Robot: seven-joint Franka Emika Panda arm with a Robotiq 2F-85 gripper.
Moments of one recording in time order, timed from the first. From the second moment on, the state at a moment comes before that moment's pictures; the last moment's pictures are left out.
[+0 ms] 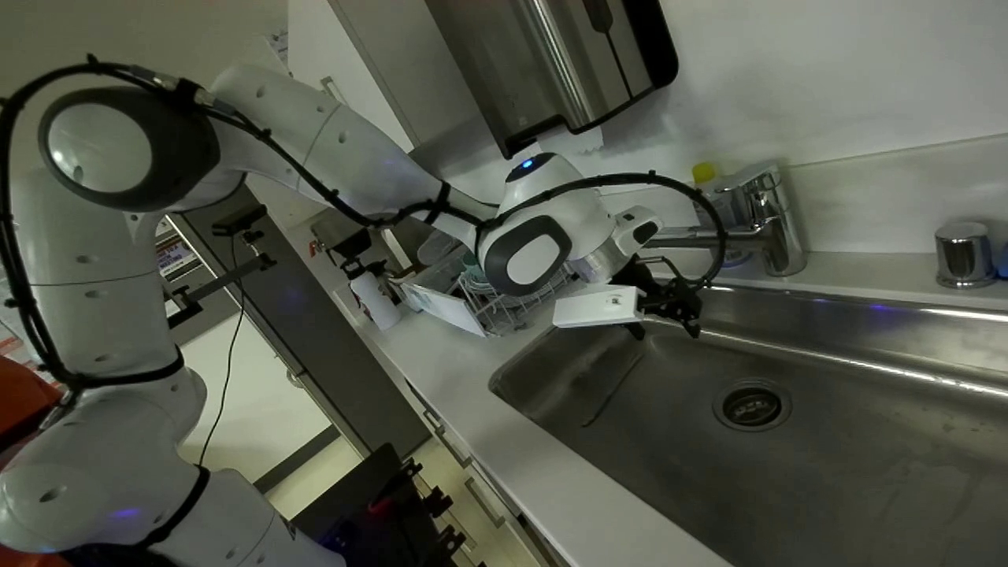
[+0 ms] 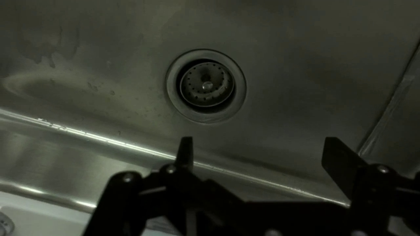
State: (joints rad) arm -0.27 0.54 -0.01 -2.05 0.11 2.86 -0.67
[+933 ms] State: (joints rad) arm -0.28 0.79 -0.05 -1.85 -0.09 2.86 -0.50
